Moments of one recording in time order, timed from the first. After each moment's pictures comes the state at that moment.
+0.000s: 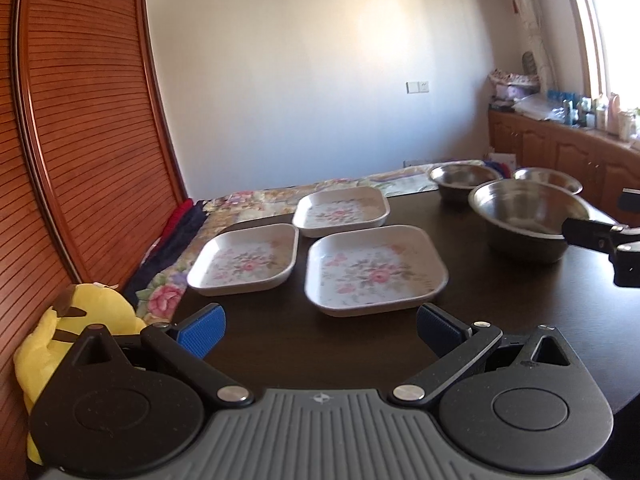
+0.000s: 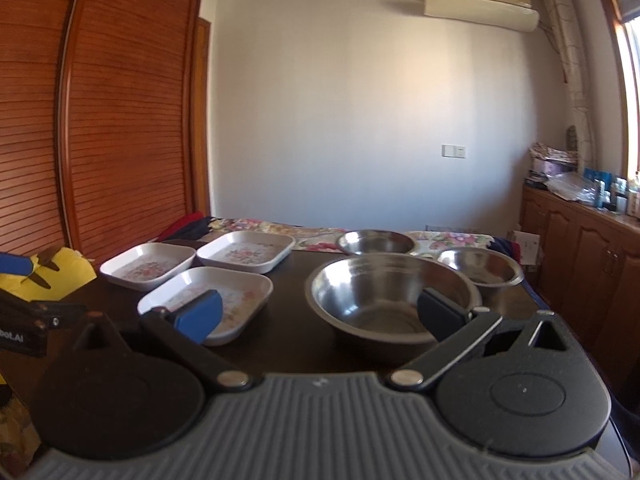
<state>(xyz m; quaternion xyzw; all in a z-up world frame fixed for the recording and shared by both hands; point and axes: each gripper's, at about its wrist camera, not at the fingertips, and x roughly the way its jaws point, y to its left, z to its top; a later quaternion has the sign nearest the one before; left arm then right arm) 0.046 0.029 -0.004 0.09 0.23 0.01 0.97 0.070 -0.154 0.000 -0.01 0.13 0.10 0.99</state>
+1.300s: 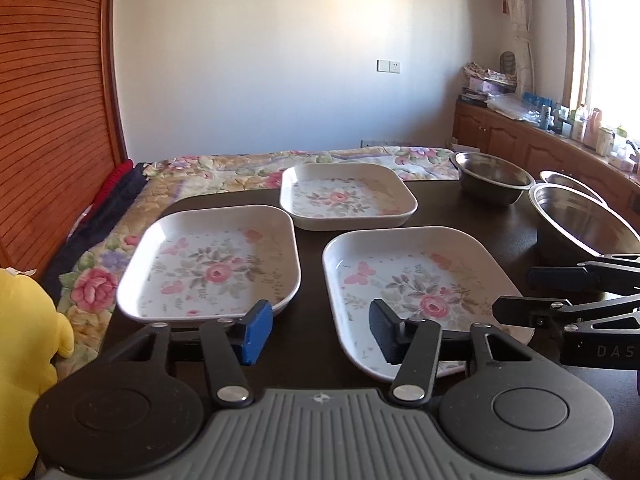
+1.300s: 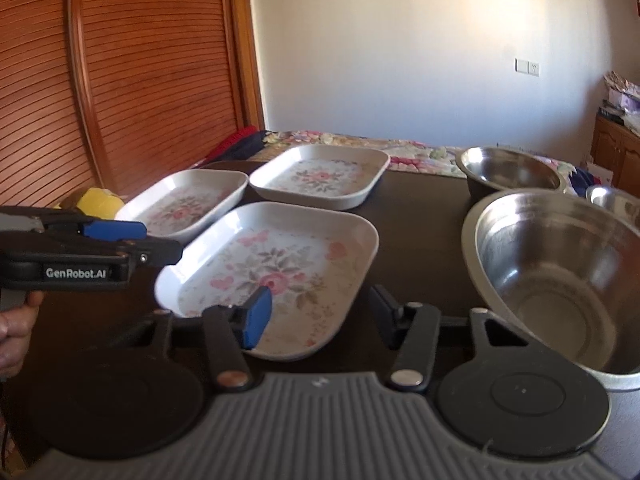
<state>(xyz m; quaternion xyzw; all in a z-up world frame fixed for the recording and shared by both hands) 0.178 0.098 -0.040 0.03 0.28 -0.08 0.95 0.172 -0.080 -0.031 -0.01 0.28 0.17 0.94</state>
